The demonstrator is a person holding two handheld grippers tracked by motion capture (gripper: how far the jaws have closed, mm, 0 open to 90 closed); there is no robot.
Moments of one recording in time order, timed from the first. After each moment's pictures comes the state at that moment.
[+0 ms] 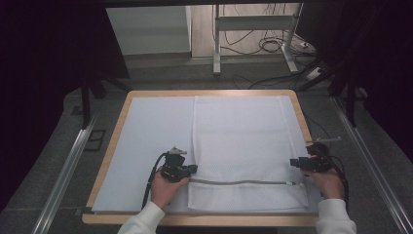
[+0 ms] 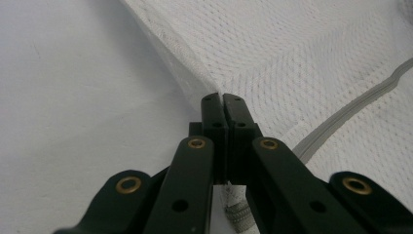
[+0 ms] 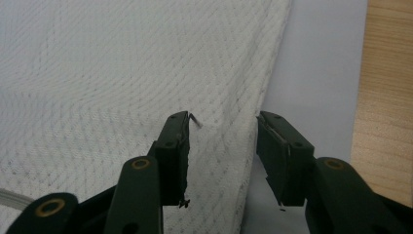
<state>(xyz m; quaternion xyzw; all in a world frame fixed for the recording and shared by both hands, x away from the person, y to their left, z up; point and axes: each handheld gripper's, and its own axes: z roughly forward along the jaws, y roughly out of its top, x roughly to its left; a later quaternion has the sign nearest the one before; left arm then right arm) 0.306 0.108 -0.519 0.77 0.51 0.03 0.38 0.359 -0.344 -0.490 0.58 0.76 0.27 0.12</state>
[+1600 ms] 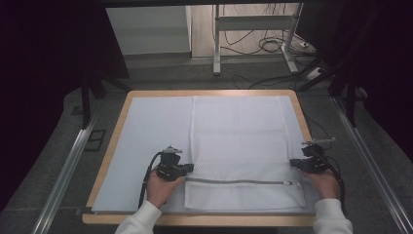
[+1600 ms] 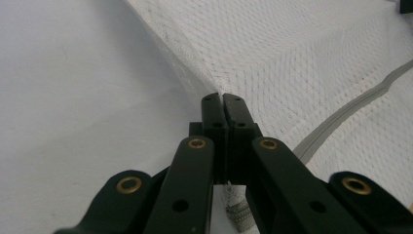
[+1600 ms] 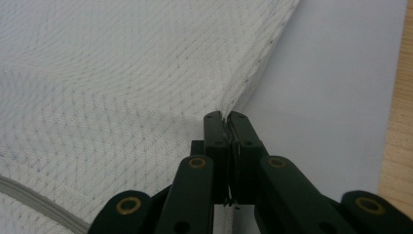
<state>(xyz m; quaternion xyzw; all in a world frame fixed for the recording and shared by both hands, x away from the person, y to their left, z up) 0.305 0.123 -0.514 0.76 0.52 0.03 0.39 0.360 -0.336 -0.498 0.55 0.78 0.27 0.11</state>
